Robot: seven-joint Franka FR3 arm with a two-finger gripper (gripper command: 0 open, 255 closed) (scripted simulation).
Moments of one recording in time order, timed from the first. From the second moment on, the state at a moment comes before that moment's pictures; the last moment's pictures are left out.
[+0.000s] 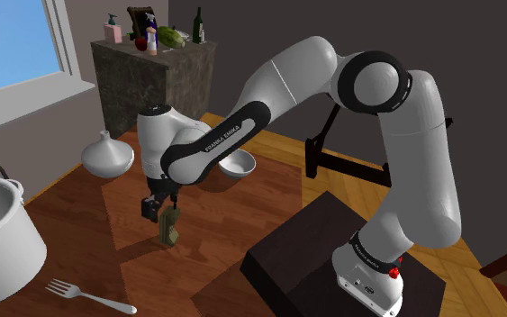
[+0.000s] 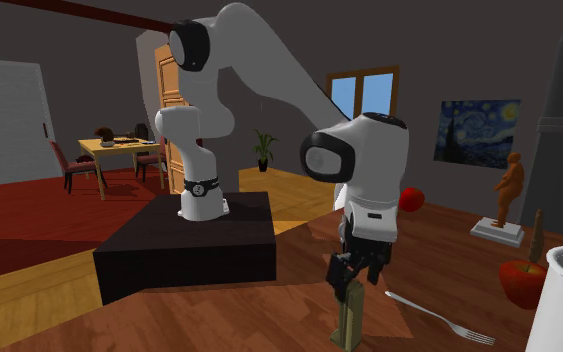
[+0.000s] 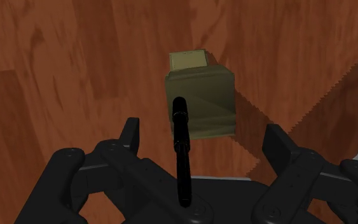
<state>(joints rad) 0.33 0.69 0.37 -1.78 -0.28 2.33 0.36</state>
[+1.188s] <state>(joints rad) 0.32 0.66 0.38 -1.79 -0.27 2.31 0.36</state>
